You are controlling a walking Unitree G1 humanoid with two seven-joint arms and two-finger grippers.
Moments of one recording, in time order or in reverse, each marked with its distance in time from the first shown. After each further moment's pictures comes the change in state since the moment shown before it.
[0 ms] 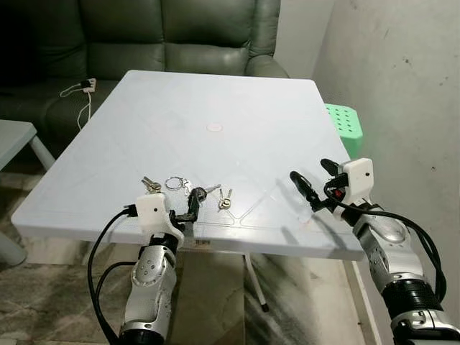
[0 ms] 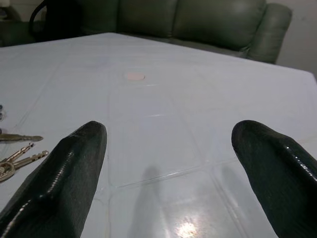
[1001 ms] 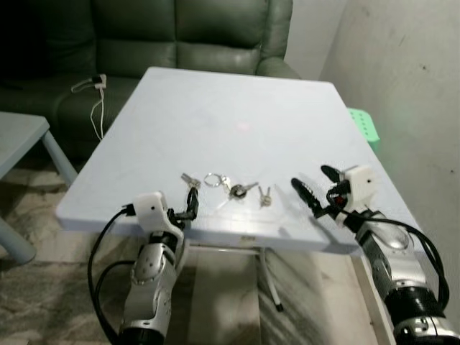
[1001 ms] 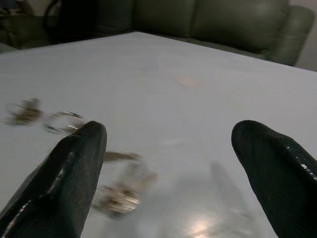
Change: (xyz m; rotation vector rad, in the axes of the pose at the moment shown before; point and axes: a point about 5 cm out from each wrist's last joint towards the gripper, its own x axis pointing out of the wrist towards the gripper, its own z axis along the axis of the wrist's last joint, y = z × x) left arm 0.000 0.006 0.001 -0.043 0.004 0.034; right arm -0.002 0.013 -0.008 0.026 0.001 0.042
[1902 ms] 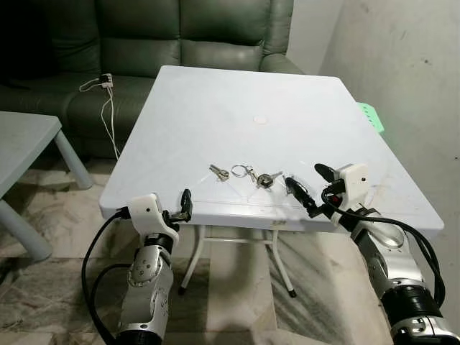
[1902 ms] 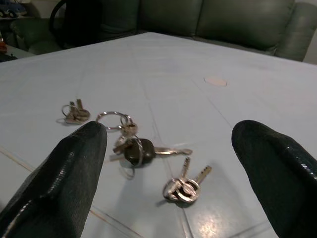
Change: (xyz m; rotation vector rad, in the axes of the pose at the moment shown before) left arm 0.000 -0.002 0.000 0.031 0.011 0.014; right arm -0.002 -0.005 0.004 -0.017 0.004 -0.002
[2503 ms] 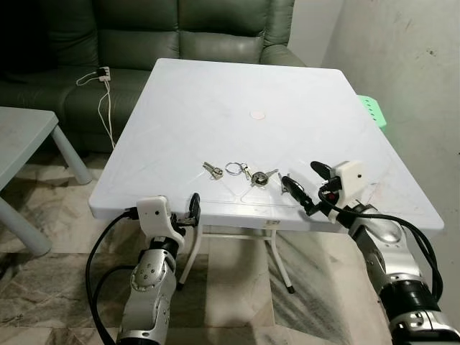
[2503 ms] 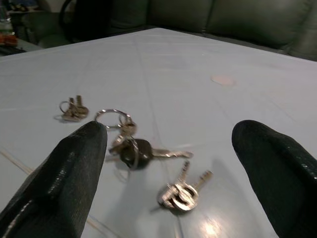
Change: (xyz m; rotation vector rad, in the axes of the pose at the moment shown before) left arm -0.010 -0.011 -0.002 0.055 0.020 -0.081; right arm 0.013 0.006 0.007 -0.023 -0.001 0.053
